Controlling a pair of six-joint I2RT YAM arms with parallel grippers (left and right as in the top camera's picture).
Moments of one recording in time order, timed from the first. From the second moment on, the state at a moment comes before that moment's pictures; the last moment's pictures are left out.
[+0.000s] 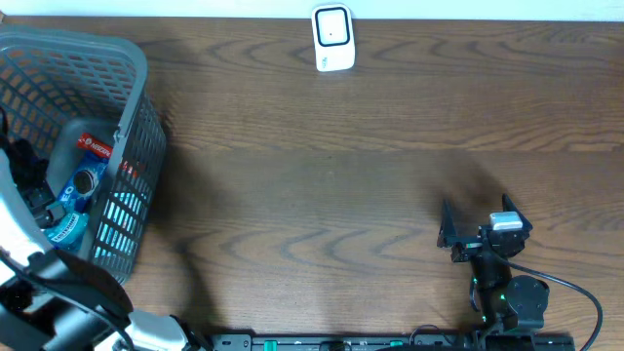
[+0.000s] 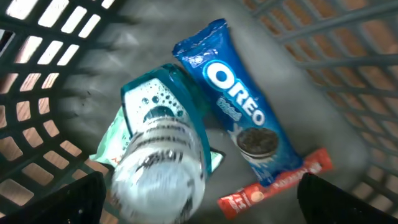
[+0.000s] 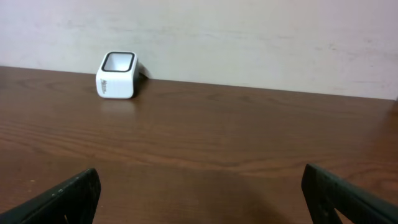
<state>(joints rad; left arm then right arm) 0.67 1.74 1.66 -1.38 -0.16 -1.48 0.00 0.01 0.01 -0.07 -0.09 -0.04</state>
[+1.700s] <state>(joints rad) 0.67 1.77 1.48 -1.36 -0.38 -1.43 0.00 0.01 0.01 -0.07 -0.09 -0.04</state>
